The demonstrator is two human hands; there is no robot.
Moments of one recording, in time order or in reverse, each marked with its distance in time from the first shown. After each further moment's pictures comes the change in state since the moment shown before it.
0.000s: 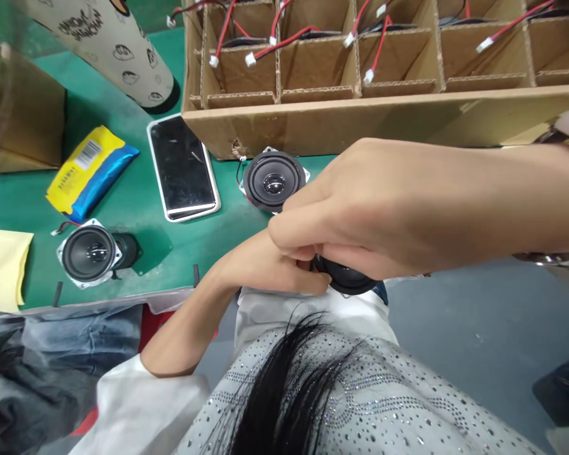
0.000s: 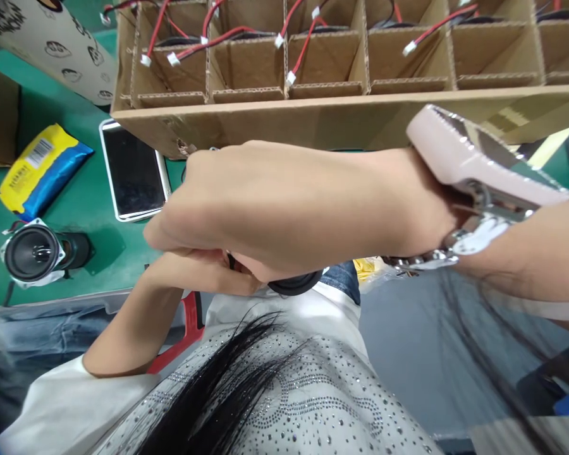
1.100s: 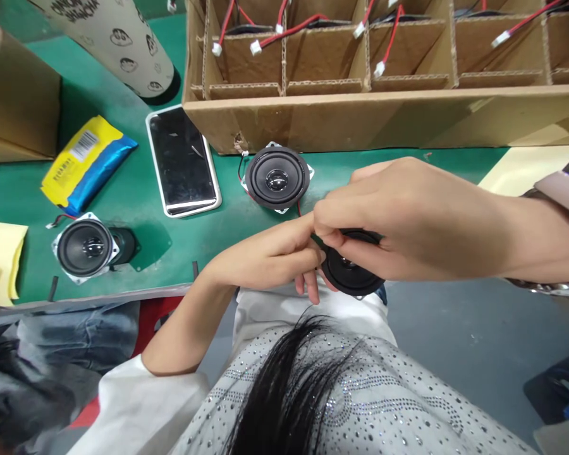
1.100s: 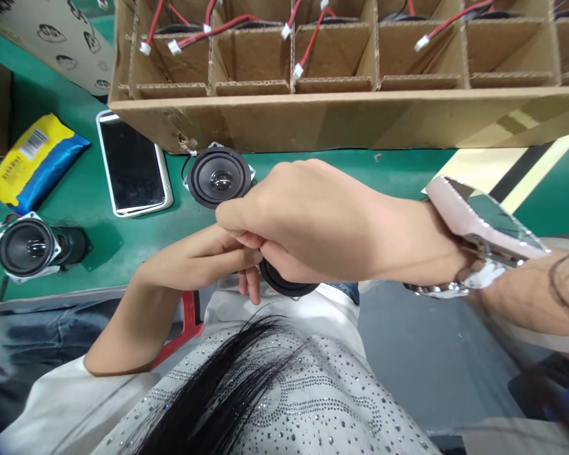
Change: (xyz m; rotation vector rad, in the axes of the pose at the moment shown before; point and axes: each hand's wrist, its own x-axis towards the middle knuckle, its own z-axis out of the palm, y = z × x) left_hand 0.001 -0.009 -0.004 -0.223 -0.510 0.101; right_hand -0.023 0.022 0.044 -0.155 0.388 -0.016
